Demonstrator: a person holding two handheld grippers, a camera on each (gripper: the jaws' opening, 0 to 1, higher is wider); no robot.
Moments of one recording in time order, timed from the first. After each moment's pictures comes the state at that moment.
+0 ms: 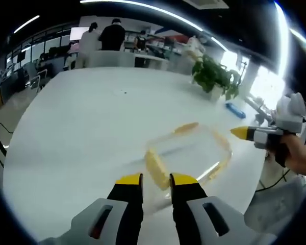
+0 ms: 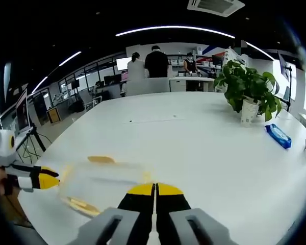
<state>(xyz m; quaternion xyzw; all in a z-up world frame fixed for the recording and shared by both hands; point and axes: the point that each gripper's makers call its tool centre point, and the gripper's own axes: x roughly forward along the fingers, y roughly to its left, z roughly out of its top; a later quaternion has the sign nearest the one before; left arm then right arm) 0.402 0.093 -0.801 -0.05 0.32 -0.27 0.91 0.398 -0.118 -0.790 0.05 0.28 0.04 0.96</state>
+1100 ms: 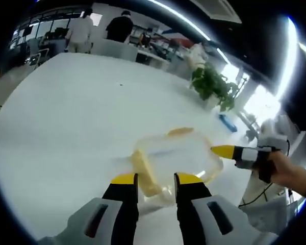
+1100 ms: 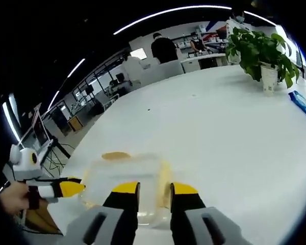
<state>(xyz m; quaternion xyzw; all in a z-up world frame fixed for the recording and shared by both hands) 0.405 0.072 -0.816 -0.14 0.36 -0.28 0.88 0.405 -0.086 -0.815 0.19 0.33 0.13 0.91</state>
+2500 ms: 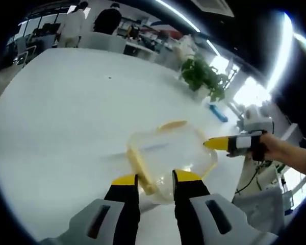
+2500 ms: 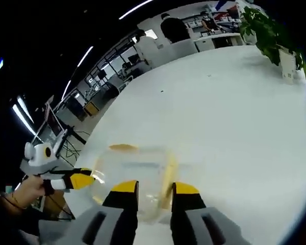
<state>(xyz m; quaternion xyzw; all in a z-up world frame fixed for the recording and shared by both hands) 0.401 0.066 -0.818 -0.12 0.38 -0.33 0.86 0.400 -0.079 -0.829 0.16 0.40 0.22 0.87</state>
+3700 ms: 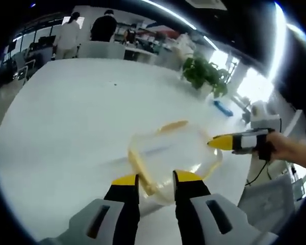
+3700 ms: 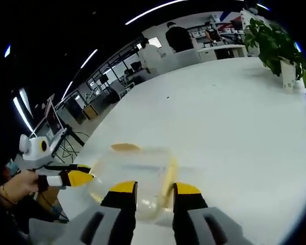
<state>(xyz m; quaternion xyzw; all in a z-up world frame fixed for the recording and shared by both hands) 0.403 0.093 -0.815 -0.08 0.36 -0.32 0.87 0.400 -0.051 -0.820 0.16 0.36 0.21 0.89</state>
